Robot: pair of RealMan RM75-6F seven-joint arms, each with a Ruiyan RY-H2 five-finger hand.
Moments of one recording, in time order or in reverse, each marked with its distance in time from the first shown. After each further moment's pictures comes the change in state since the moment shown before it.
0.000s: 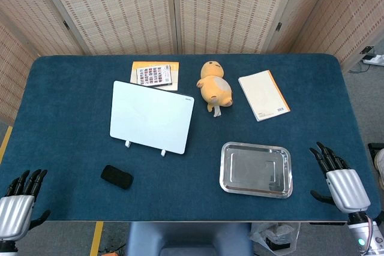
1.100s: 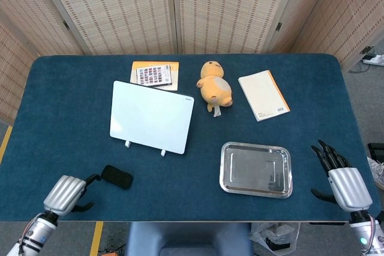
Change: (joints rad) left arm -0.291 -0.022 -0.032 0.009 0.010 -0.422 -0.171; right arm 0.001 0.012 0.005 0.008 -0.011 0.023 0.055
